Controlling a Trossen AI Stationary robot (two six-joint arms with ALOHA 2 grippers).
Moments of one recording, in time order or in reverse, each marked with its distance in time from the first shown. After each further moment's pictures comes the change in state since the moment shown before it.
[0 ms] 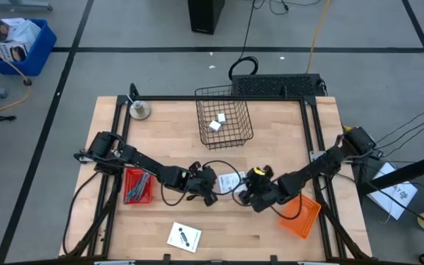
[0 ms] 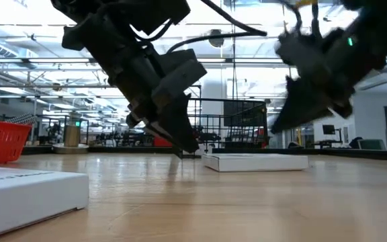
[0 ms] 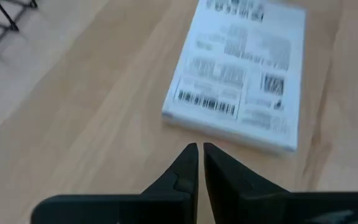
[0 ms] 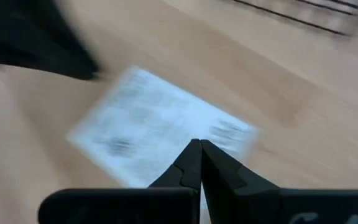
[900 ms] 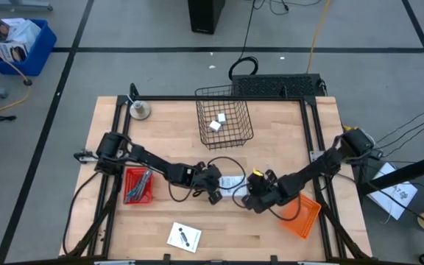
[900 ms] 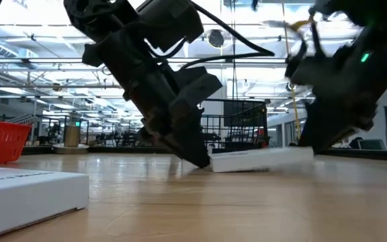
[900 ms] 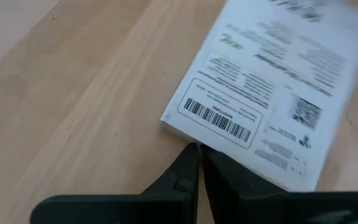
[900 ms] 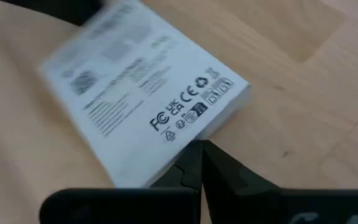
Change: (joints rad) left arm 0.047 0.085 0.045 0.080 0.125 -0.004; right arm -0.005 0.021 -0.005 -0.009 -0.149 -0.001
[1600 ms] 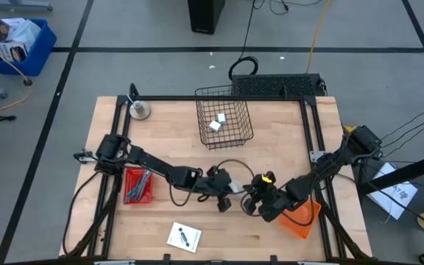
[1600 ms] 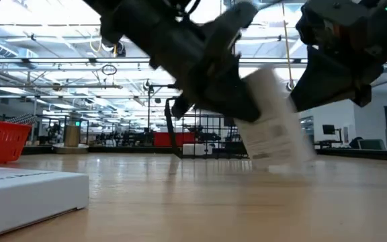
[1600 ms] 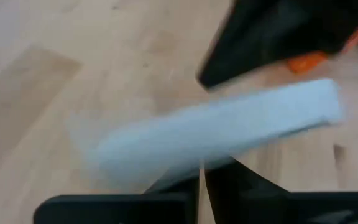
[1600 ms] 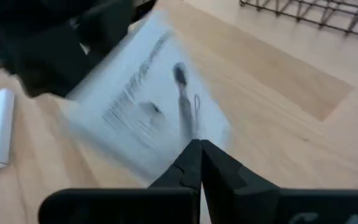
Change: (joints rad) left arm -0.027 -0.002 0.129 0.074 0.038 0.058; right arm 0.120 -0.082 0.007 0.052 0.198 0.004
